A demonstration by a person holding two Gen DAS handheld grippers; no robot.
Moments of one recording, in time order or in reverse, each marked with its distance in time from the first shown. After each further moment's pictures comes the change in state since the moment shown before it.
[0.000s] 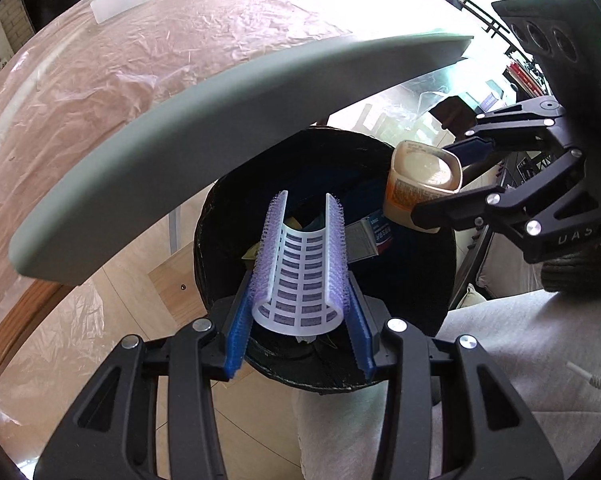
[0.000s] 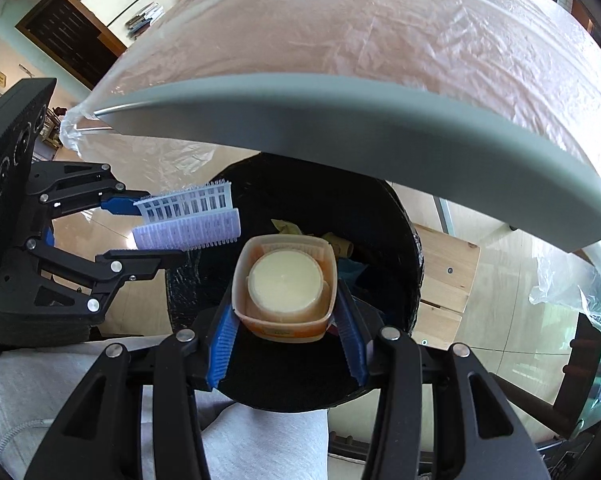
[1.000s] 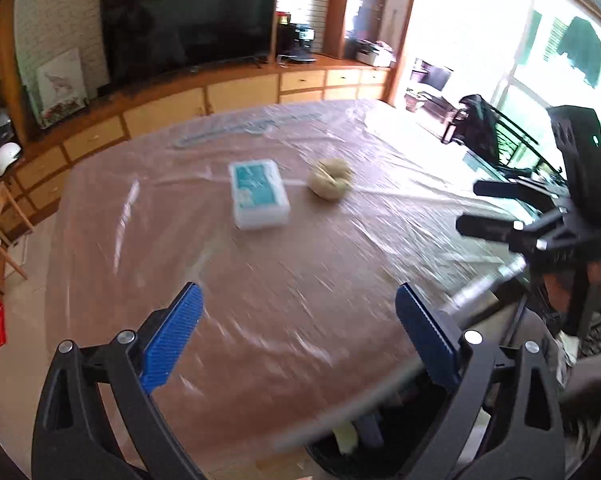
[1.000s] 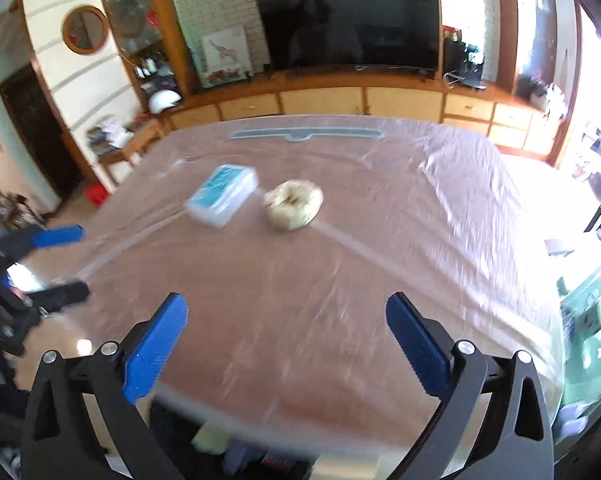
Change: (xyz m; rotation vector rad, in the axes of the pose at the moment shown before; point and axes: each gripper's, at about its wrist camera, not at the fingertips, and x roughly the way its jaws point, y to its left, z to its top) left arm -0.122 0.083 0.099 -0.159 -0.408 0.134; right arm -0.113 -0.033 0.114 0.067 -0.438 -0.230
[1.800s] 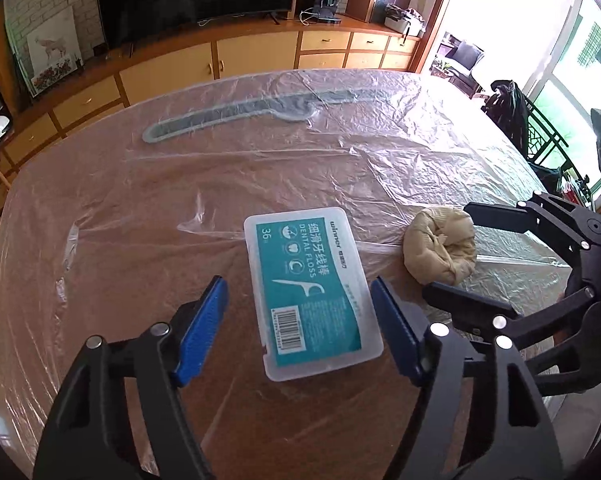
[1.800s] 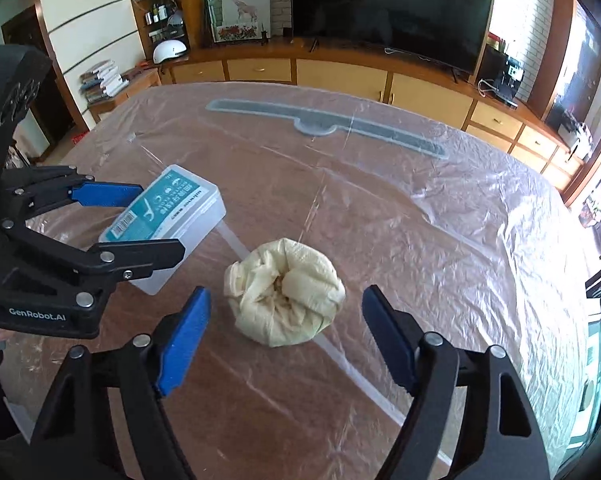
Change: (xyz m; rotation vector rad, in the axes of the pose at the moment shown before) left arm 0.137 0.047 0.068 -0.058 0.168 0.002; right arm 0.131 0.010 0.065 -0.171 0.123 -0.027
